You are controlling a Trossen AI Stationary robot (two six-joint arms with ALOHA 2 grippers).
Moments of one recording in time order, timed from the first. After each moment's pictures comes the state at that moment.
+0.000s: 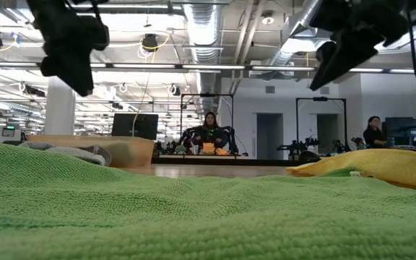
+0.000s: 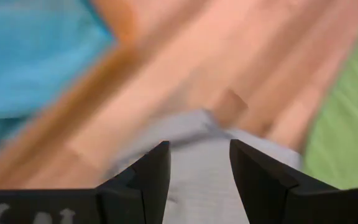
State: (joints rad) left arm 0.12 0.94 0.80 -0.92 -0.10 -0.63; right arm 0.09 1.06 0.77 -0.60 0.12 0.02
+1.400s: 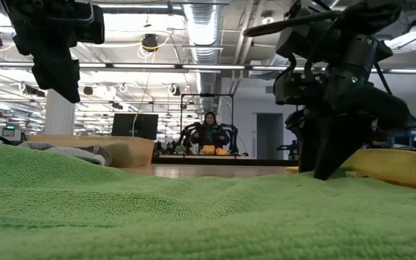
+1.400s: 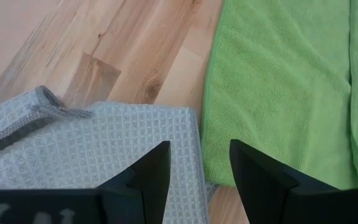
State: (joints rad) left arm -0.30 1.09 0.70 -0.58 -0.12 -0.77; right arm 0.18 1.68 0.77 -0.29 -0.04 0.07
